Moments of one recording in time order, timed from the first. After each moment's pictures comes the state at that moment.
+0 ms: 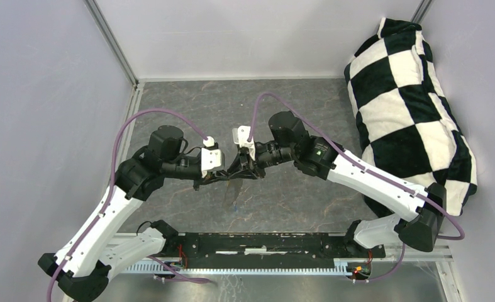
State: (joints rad) left arm -0.60 0.87 1.10 -0.83 0.75 0.58; right arm 0.96 1.36 1.30 -0.34 -0.71 -0.29
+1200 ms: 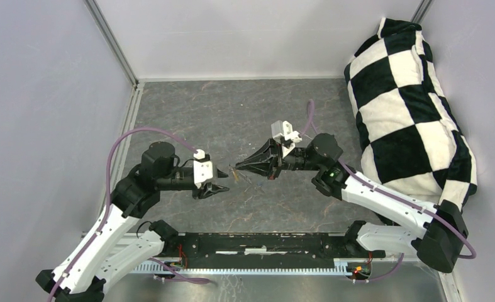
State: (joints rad) left arm -0.60 0.71 0.91 -0.68 0.74 0.53; right arm 0.87 1.14 0.85 0.49 -0.72 0.16
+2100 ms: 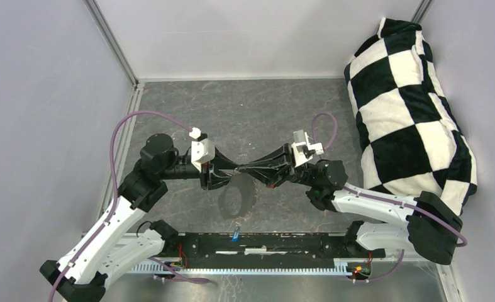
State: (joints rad) left arm -0.60 0.77 0.88 -0.25 0.88 0.10; right arm 0.97 1.20 0.60 1.25 -0.50 0.46
